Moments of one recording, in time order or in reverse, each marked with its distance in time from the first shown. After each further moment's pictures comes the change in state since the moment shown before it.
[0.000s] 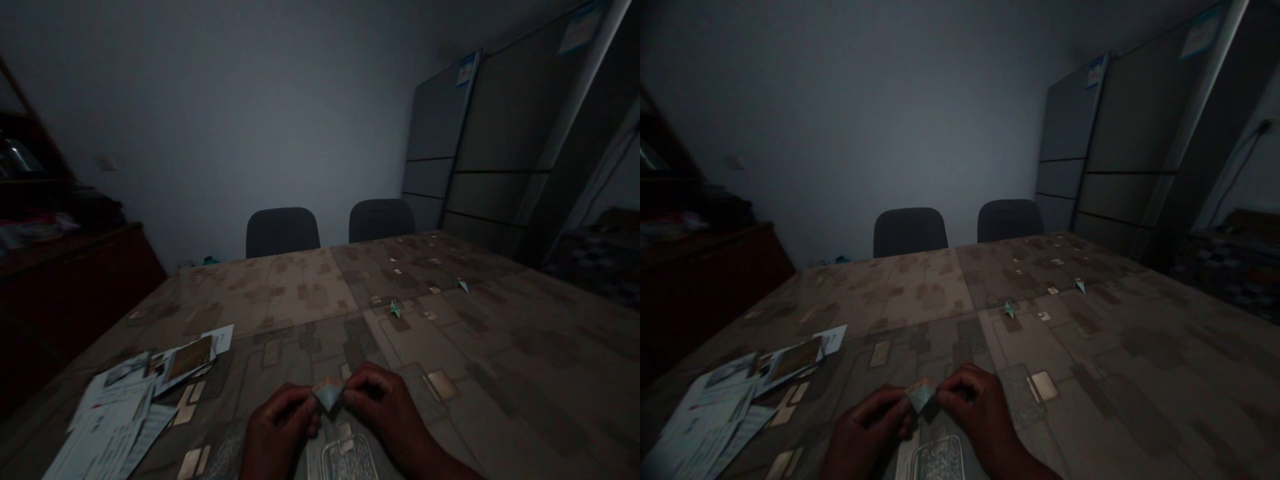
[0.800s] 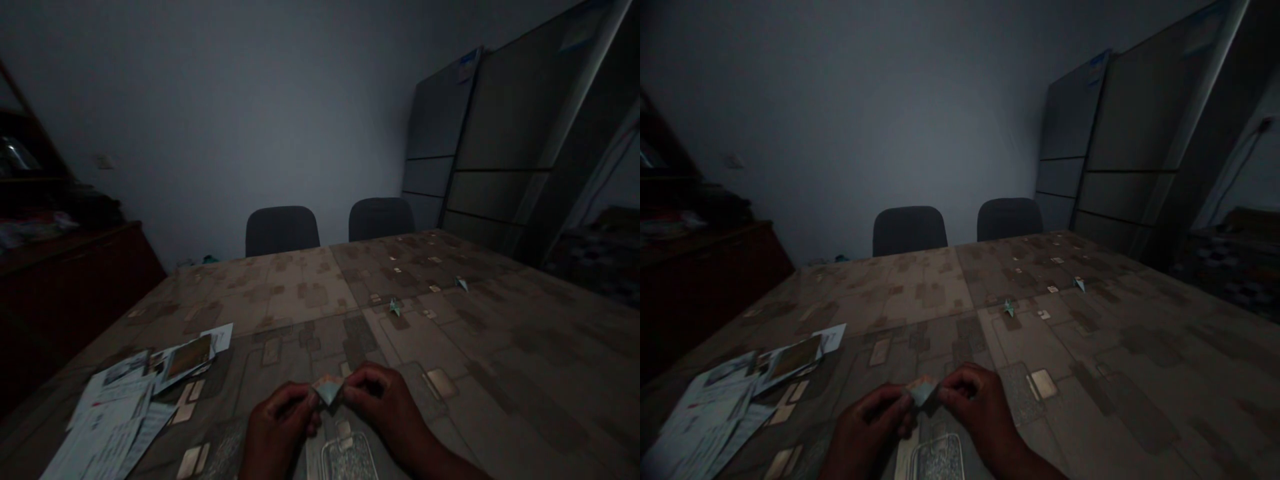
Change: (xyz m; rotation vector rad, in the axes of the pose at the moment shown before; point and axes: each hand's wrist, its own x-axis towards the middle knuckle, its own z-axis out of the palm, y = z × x) left_hand 0.002 -0.003 0.002 -0.036 0.015 -0.078; right_hand 0.000 0.000 0.001 -0.023 0.018 0.037
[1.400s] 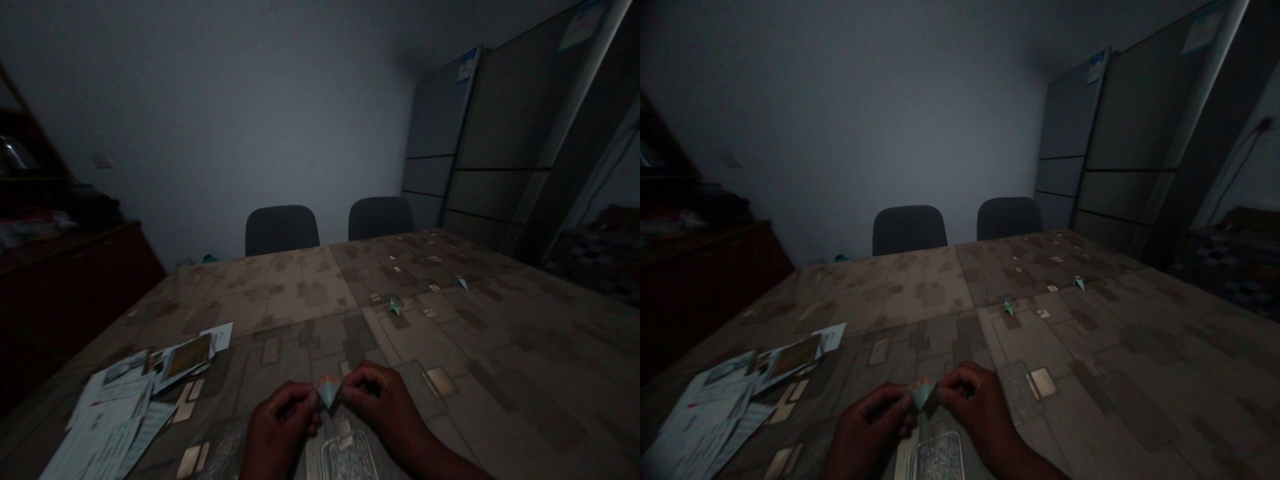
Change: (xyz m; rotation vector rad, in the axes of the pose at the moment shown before) left_hand 0.000 0.000 -0.002 0.049 -0.026 0.010; right_hand 0.002 0.001 0.001 -0.043 -0.003 -0.002
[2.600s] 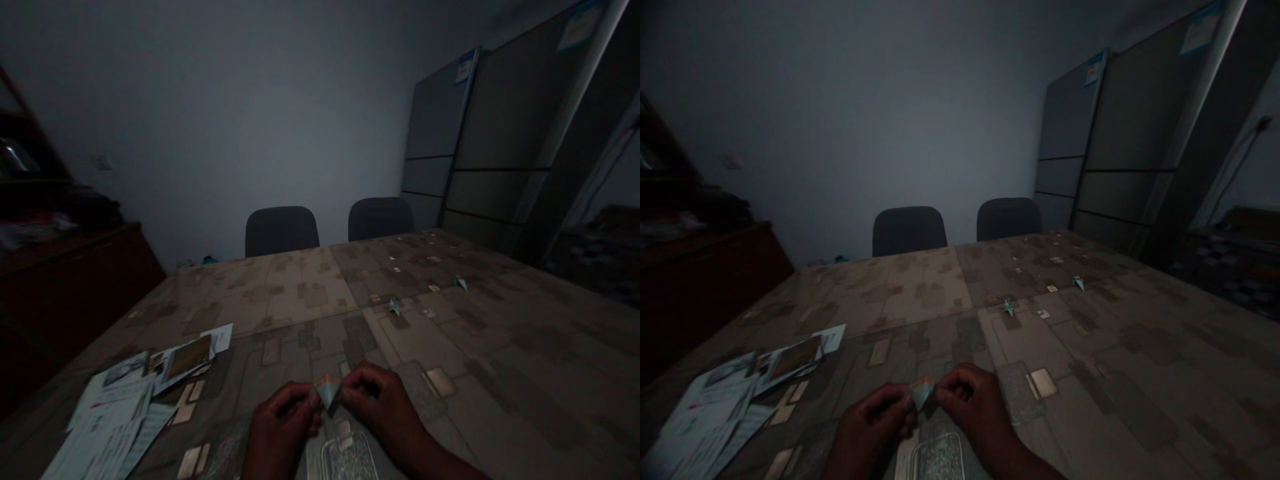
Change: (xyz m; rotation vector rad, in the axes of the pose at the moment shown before) left_hand 0.008 -0.010 -0.004 -0.031 -0.053 -0.054; right_hand 0.000 0.004 0.002 -0.029 -0.018 -0.015
